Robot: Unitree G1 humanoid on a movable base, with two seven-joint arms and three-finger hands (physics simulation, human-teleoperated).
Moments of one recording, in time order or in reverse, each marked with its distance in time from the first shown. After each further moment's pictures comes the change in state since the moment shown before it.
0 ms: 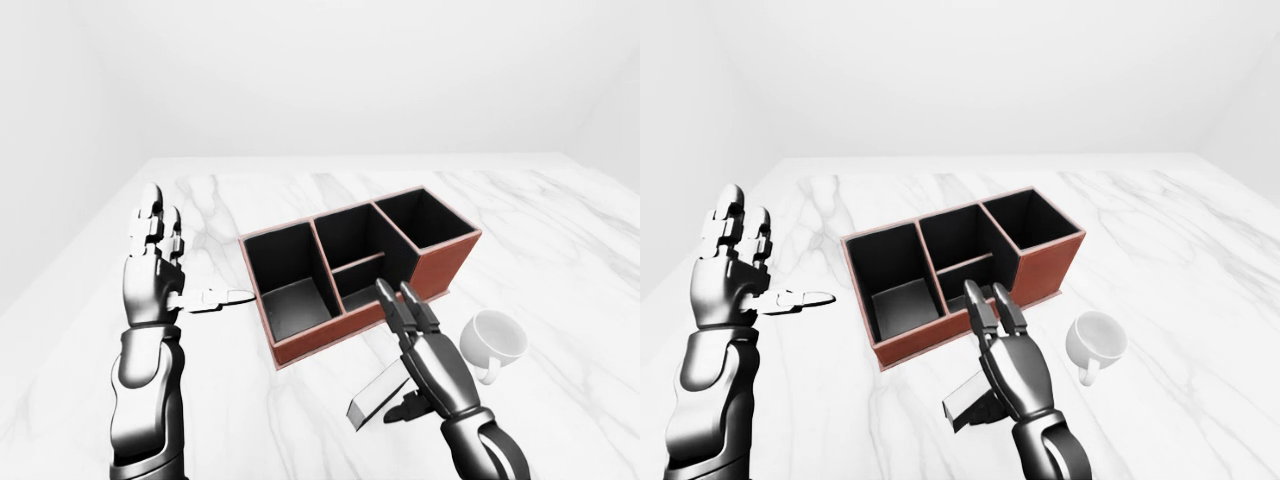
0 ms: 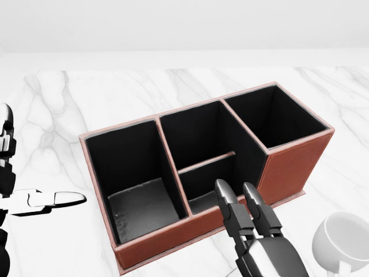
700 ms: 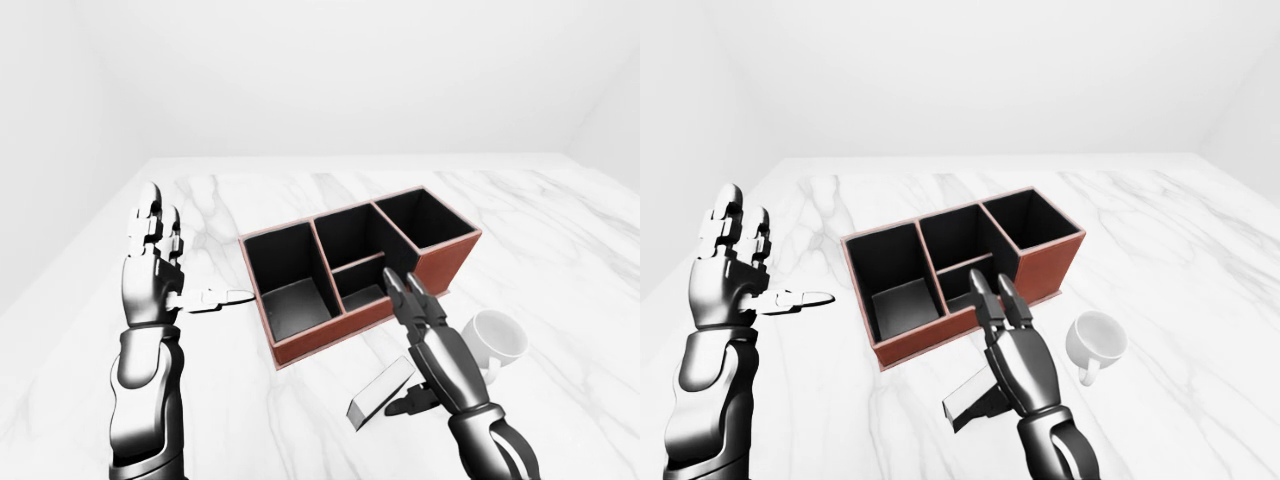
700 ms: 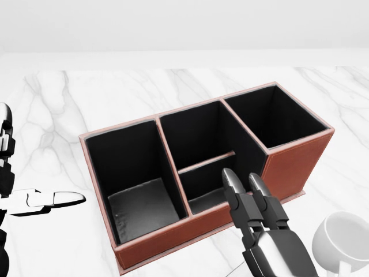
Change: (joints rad) left arm 0.001 0.000 0.002 -0.005 -0.003 0.000 0.000; right arm -0.009 0.026 -0.036 -0.062 0.055 0.000 0.038
